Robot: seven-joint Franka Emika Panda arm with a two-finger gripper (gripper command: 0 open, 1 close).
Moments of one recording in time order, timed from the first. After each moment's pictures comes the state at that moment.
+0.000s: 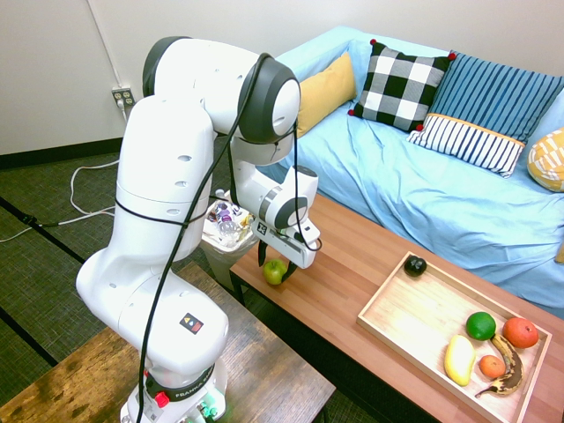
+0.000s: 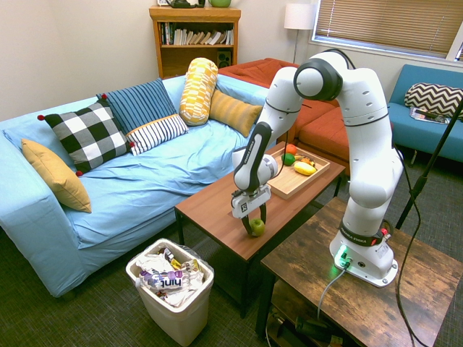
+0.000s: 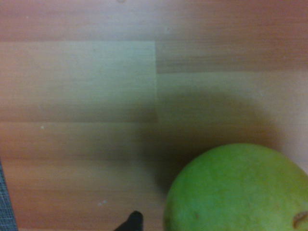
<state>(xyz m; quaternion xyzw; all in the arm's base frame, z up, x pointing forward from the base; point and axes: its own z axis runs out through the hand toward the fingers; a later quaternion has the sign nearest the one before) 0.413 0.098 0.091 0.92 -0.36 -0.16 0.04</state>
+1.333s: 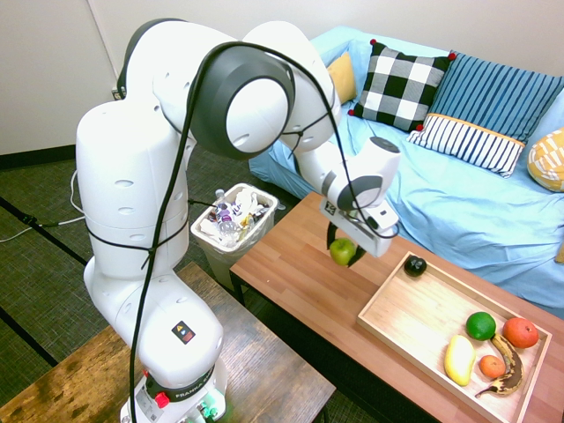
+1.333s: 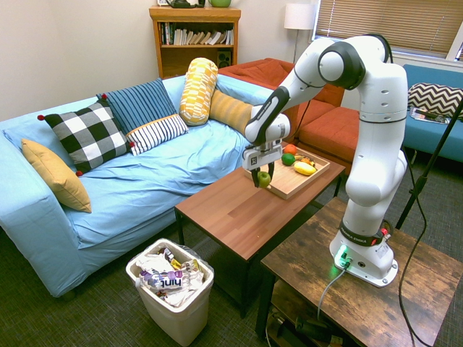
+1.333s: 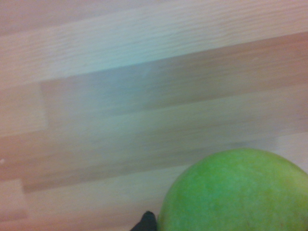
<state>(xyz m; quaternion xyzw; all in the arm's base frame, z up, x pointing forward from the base) 0.490 -0.089 0.231 0.89 -0.46 -0.08 0.01</state>
